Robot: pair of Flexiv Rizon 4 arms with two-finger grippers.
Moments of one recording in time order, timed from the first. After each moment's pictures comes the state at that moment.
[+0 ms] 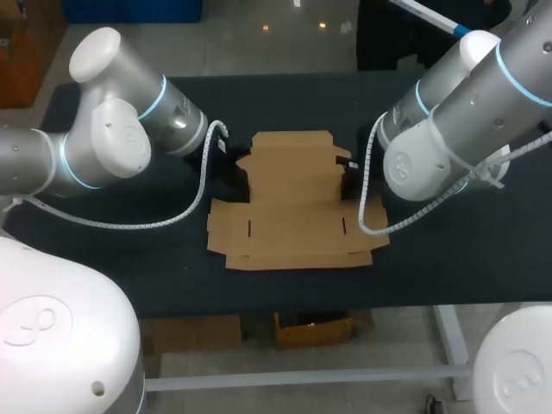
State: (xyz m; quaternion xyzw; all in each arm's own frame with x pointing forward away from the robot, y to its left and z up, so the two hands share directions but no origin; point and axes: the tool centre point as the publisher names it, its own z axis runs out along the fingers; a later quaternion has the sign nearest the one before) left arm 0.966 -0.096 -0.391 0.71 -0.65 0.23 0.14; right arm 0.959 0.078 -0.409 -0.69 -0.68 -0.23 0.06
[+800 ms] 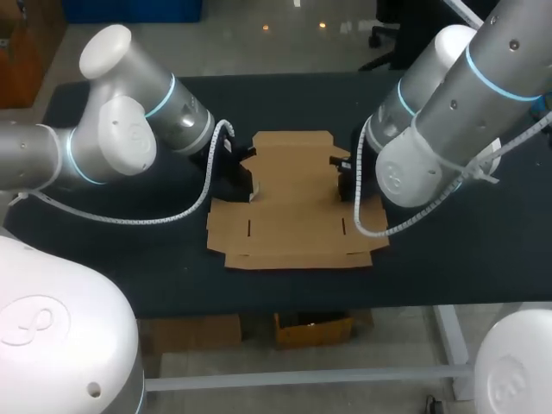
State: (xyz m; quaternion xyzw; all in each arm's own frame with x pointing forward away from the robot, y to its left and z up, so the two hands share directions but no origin) left arm 0.967 -0.105 -0.395 0.71 -0.65 0.22 0.14; right arm 0.958 0.081 -0.412 -0.71 -0.67 -0.20 0.04
